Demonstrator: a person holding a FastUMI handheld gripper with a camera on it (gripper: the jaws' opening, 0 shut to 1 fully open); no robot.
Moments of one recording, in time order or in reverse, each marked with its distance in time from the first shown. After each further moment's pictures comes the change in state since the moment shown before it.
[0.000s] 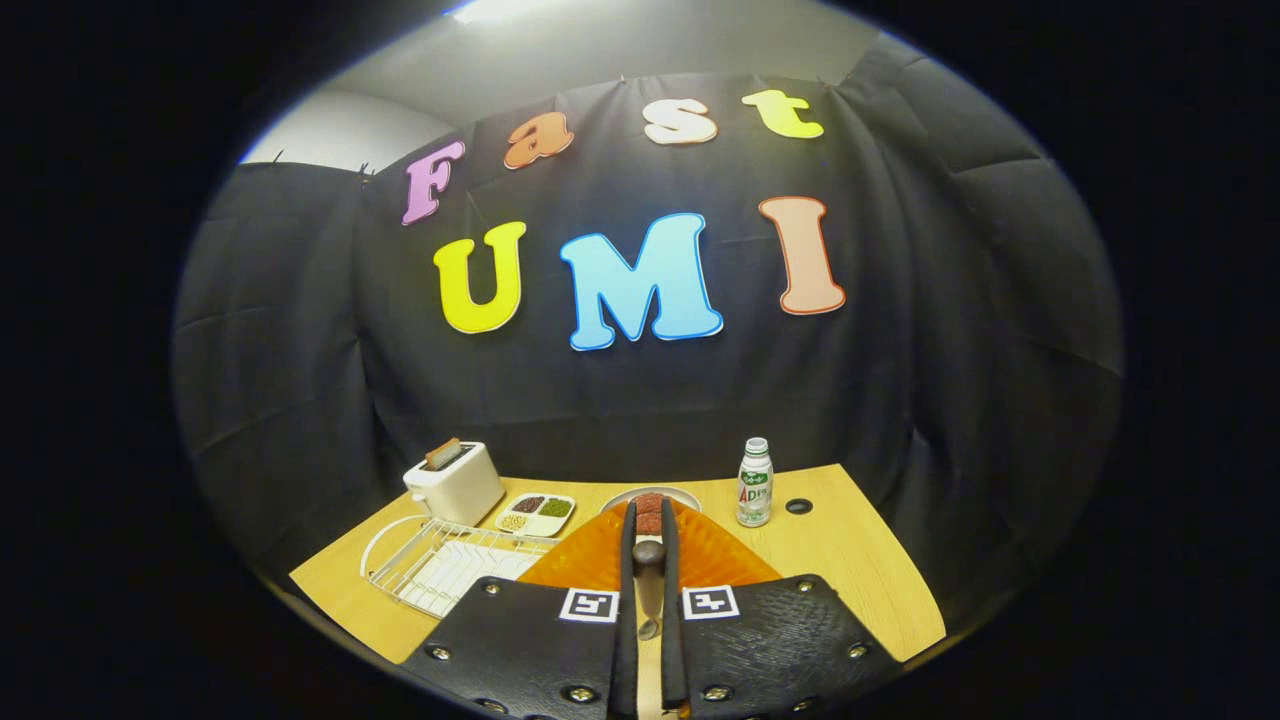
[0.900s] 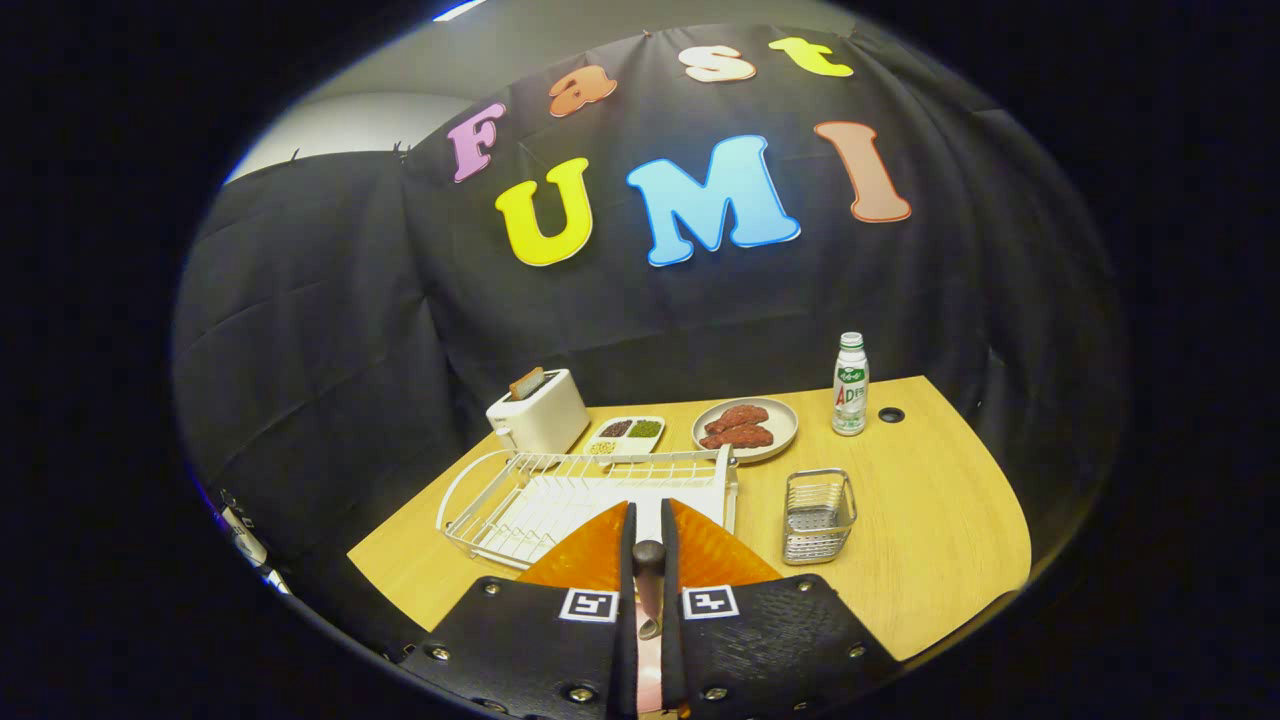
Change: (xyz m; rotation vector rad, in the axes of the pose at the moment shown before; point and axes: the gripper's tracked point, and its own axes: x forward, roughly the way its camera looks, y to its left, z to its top) arm -0.018 0.096 -0.103 0.057 0.190 0.223
